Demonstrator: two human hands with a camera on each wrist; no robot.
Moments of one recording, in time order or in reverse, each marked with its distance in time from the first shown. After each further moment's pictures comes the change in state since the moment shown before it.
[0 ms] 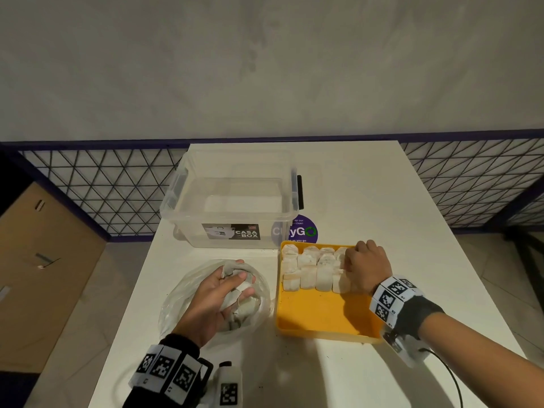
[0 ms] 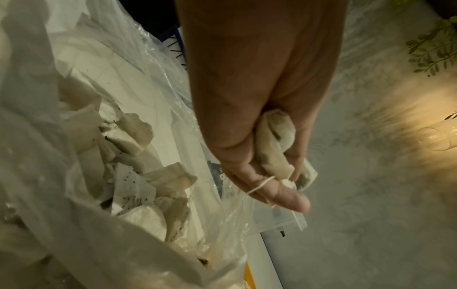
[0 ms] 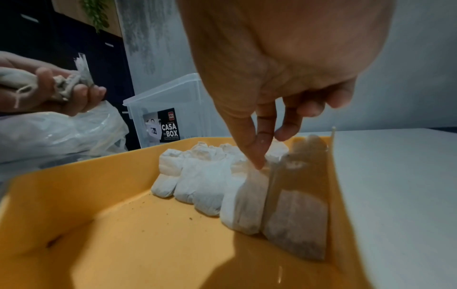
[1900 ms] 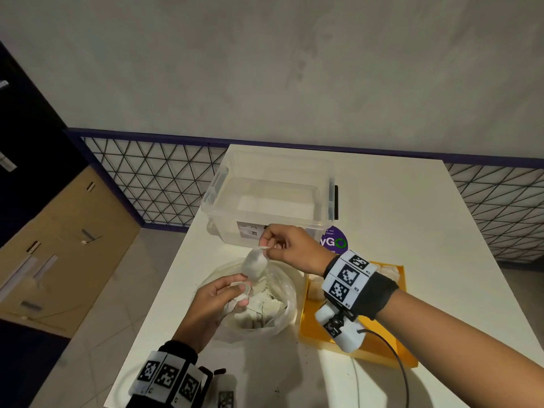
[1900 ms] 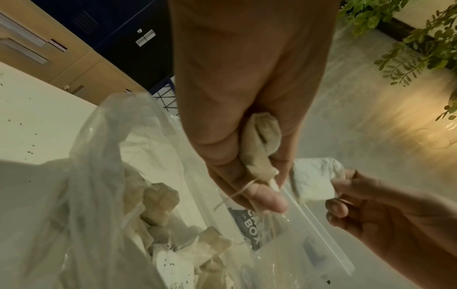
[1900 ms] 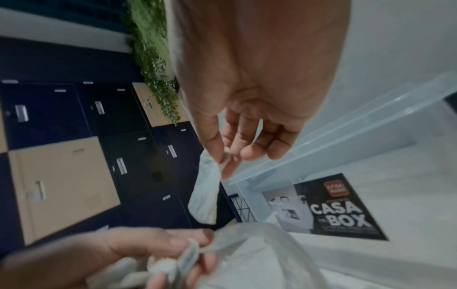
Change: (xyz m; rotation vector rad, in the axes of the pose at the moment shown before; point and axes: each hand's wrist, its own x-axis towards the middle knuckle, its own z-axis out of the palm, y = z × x) left_hand -0.020 0.002 -0.040 0.062 0.160 0.075; right_hand 0.015 -0.156 -0.104 1.052 -0.160 -0.607
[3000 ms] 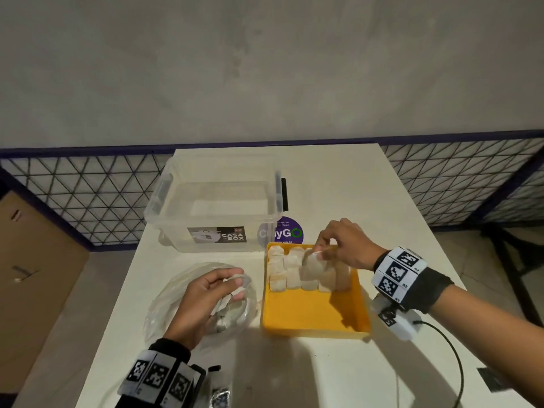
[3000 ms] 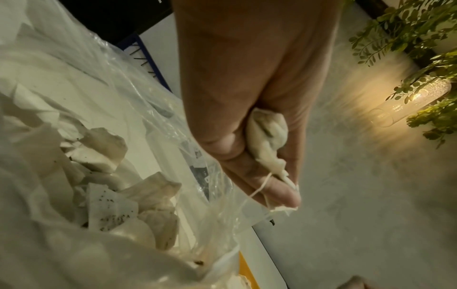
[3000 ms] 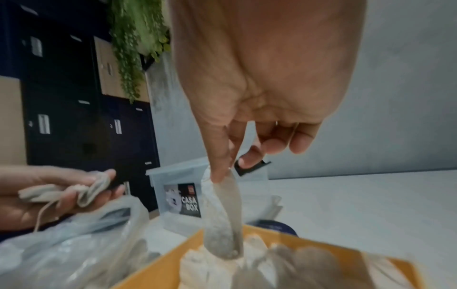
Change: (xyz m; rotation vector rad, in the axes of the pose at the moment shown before) left_hand -0.002 0.005 0.057 0.045 -0.170 0.063; right_hand -0.109 0.069 -0.098 -0.588 0.139 0.360
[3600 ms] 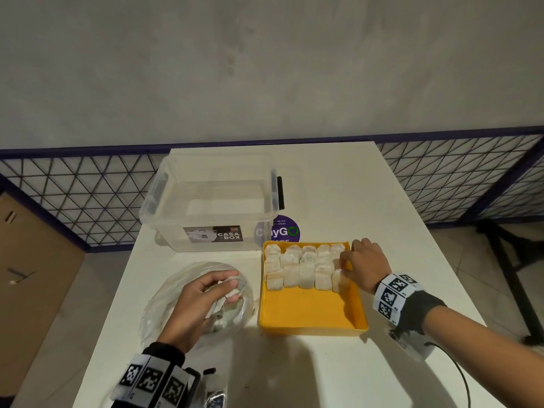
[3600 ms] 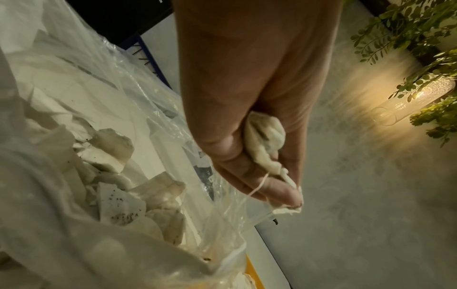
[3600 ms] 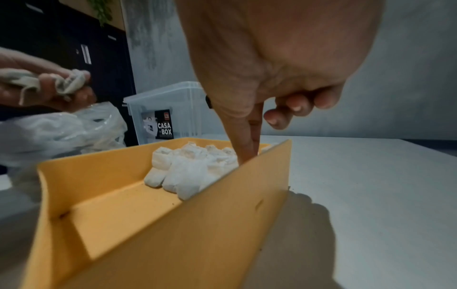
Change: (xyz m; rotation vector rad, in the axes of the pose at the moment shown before) left_hand -0.005 -0.001 -0.003 0.069 0.019 -0.037; right_hand -0.021 0.051 0.049 -0.487 0.036 0.179
